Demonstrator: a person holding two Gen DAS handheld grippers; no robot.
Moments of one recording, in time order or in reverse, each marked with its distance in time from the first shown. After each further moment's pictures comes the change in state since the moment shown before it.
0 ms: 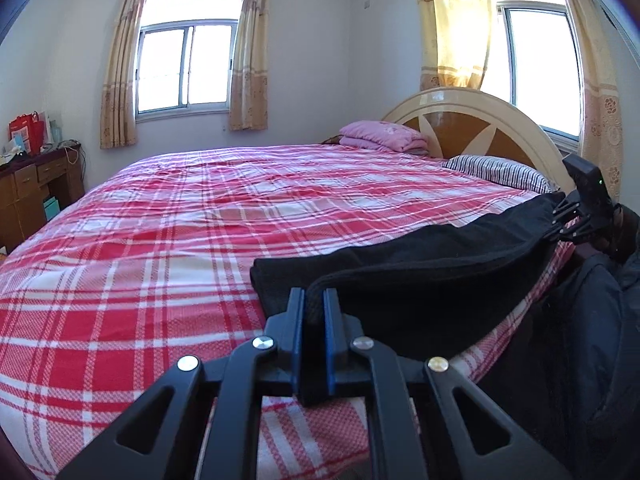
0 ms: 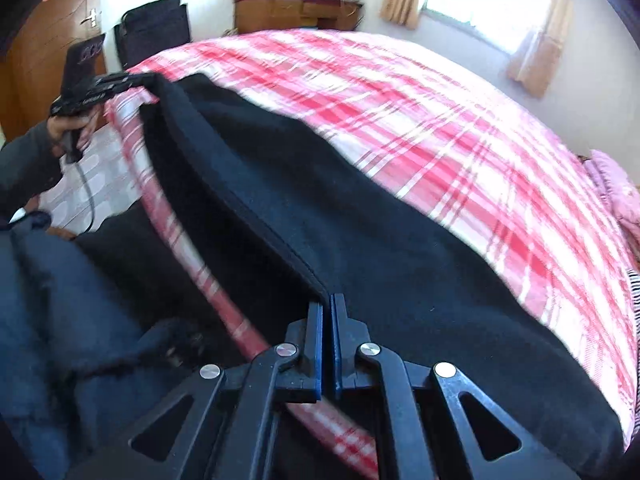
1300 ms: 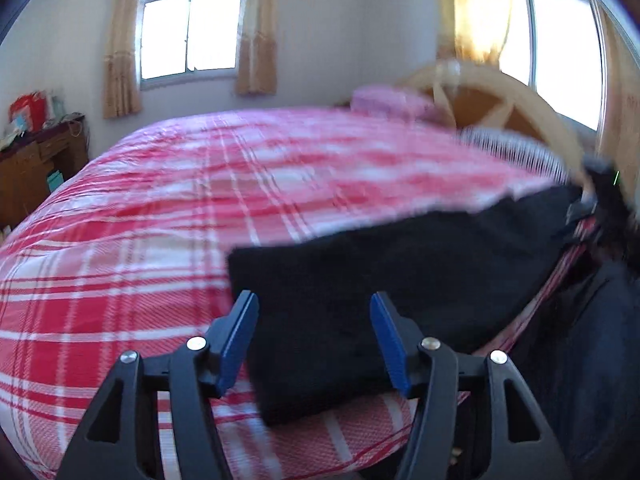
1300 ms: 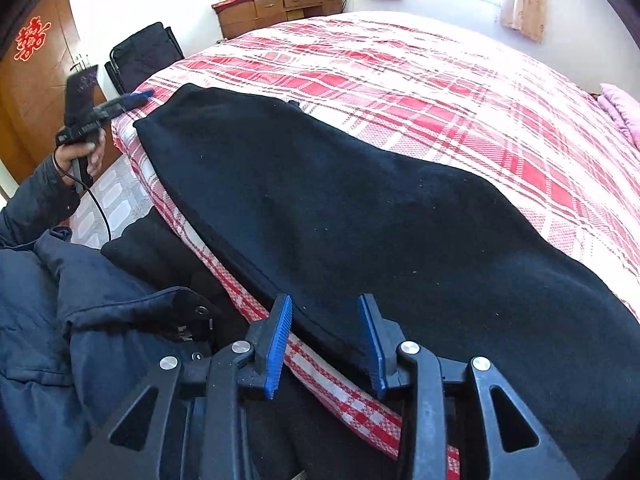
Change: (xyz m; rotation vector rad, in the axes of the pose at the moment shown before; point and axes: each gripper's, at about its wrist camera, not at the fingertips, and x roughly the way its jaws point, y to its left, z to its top) left arm 0.042 -0.028 0.007 0.010 0.190 0.071; right arm -0.010 -0.038 -0.030 0.179 -0.008 0.126
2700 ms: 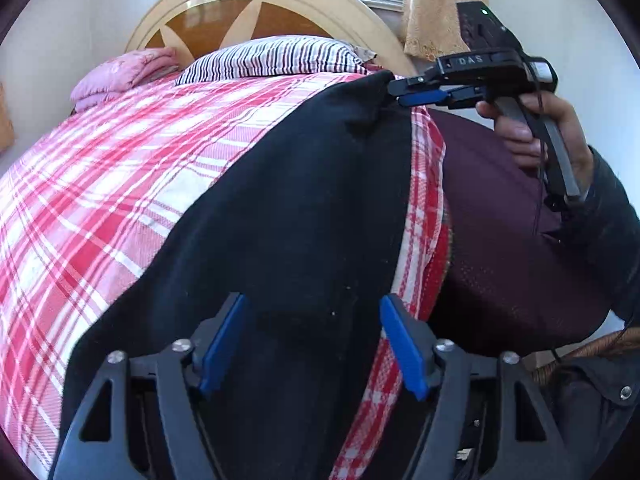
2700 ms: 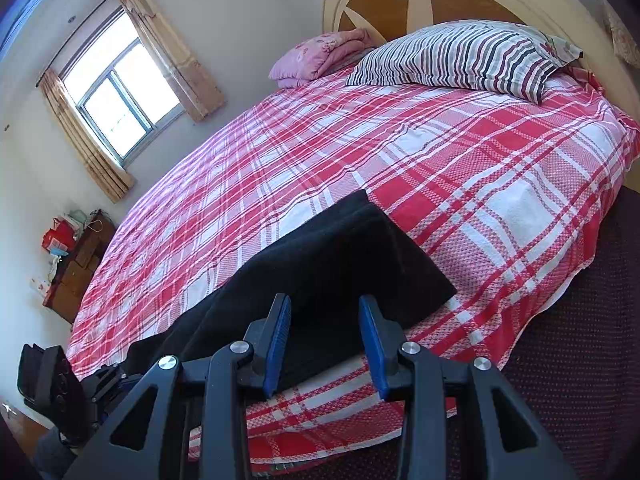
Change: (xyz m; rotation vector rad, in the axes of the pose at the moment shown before) left arm 0.143 -0.384 0.127 0.508 0.206 -0.653; right arm -0.196 -0.229 -0.184 1.009 -0.444 -0.382
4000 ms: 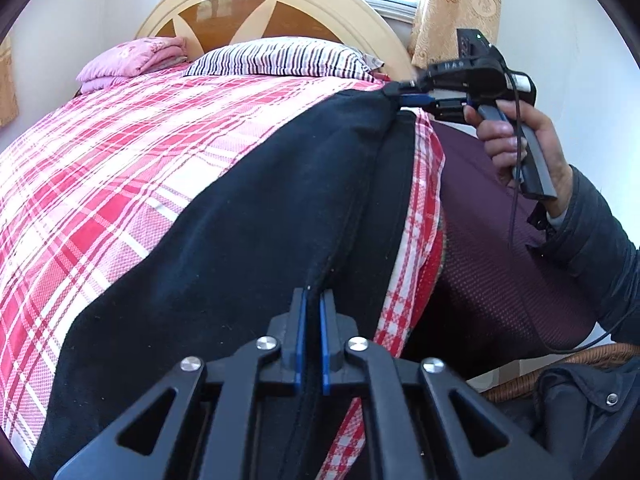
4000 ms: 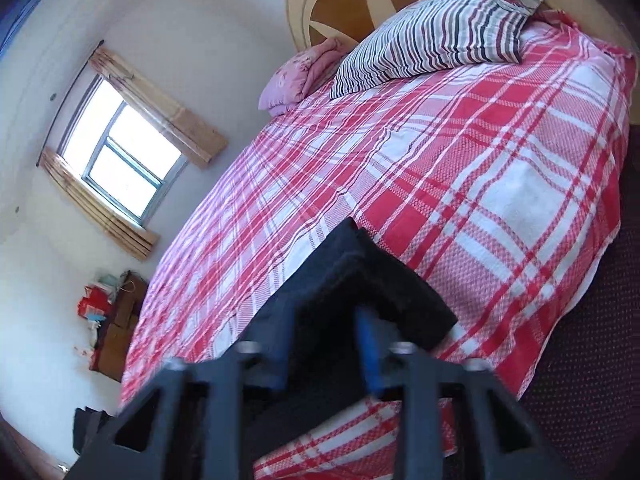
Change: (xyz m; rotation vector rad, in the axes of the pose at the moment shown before) left arm -0.008 0.006 -0.008 -0.067 -0.016 -0.033; right arm 0.013 -0.031 0.019 0.200 -0.063 0.102
